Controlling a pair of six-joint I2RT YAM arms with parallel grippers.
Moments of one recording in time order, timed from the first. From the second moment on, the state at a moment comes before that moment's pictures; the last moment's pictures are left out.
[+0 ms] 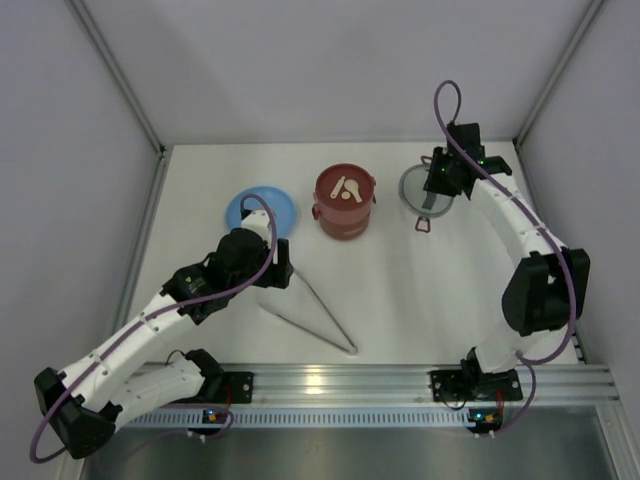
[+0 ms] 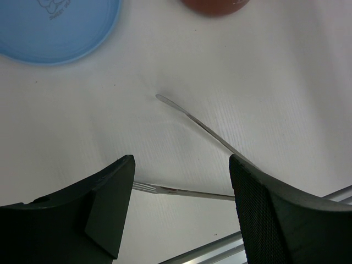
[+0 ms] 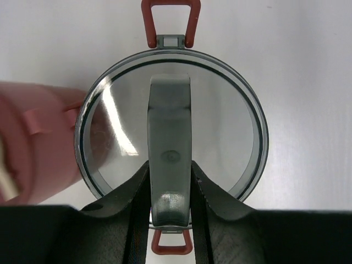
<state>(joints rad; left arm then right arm) -0.73 0.92 0.88 -0.62 -0.21 -0.42 0.17 1.67 1.49 -0.66 0.06 0.34</state>
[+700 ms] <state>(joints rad) -0.73 0.91 0.88 -0.62 -0.34 -0.45 0.62 1.72 1.91 -0.71 0.36 1.10</state>
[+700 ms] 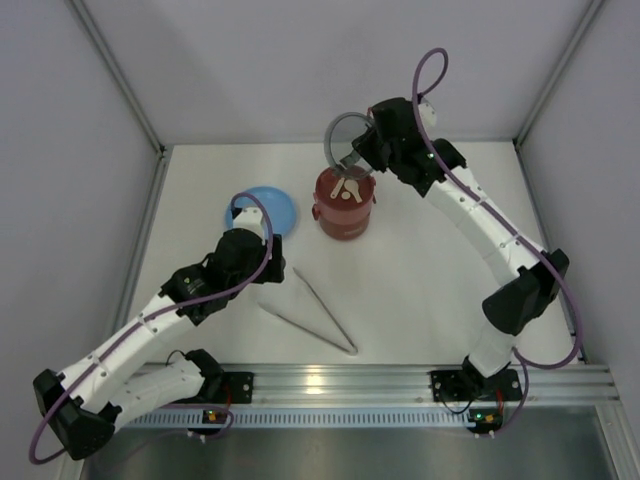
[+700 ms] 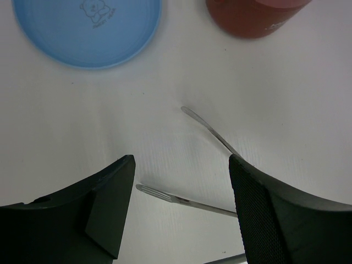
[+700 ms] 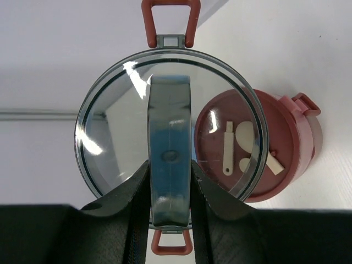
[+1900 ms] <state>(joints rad) -0.73 0.96 0.99 -0.63 -0.49 -0.46 0.62 1.86 2.06 -0.86 0.40 1.06</state>
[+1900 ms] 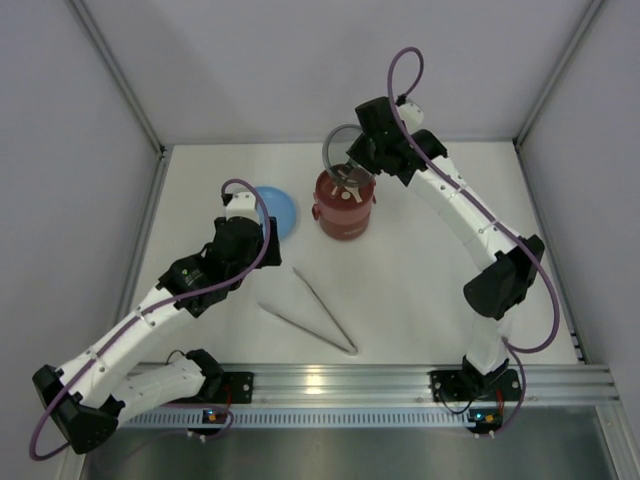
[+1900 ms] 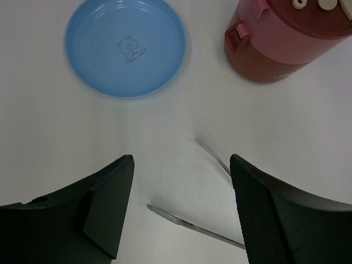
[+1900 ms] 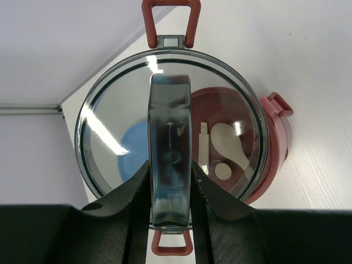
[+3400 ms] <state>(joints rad) -0.73 0.96 0.99 -0.63 -0.49 -0.44 0.65 1.99 2.12 -0.99 0.34 0.88</state>
